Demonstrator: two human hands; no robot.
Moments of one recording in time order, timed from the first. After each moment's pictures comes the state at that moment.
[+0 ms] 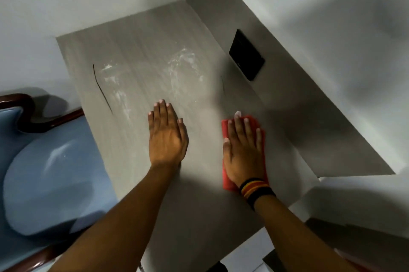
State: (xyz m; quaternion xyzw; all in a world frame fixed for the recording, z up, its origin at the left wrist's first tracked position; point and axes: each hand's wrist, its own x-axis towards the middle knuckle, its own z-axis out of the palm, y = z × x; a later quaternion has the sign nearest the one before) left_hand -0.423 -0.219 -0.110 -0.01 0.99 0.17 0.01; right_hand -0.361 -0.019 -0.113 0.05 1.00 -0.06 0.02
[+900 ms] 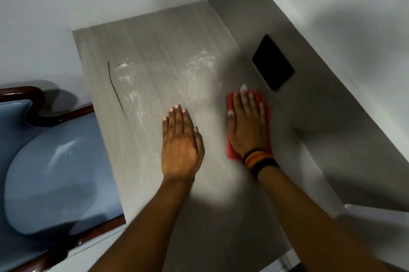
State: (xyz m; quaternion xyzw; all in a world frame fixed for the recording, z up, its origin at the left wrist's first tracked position) left_hand -0.425 -0.218 -0.114 -0.02 0.99 0.16 0.01; right_hand -0.474 -0.044 -0.102 0.03 1.00 -0.08 0.00
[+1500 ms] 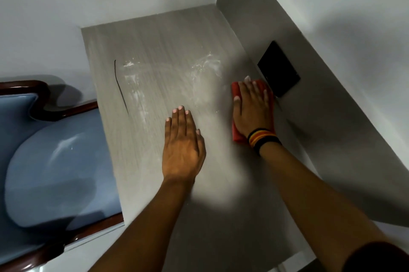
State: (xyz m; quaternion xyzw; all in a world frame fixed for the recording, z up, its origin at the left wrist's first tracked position) left_hand -0.426 -0.218 -0.116 -0.03 0.99 0.16 0.01; right_hand -0.529 -0.033 -0.095 0.01 1.00 -0.09 0.02
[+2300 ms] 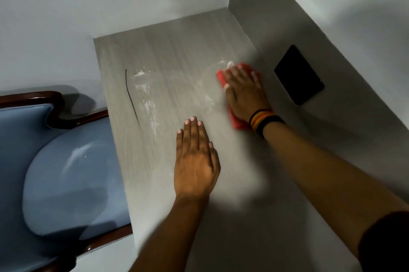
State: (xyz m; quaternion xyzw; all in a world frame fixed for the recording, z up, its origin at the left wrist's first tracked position) left_hand -0.426 -0.217 -0.117 -0.03 0.98 0.17 0.01; right_hand -0.604 -0.072 -0.097 -0.14 0.99 -0.07 0.02
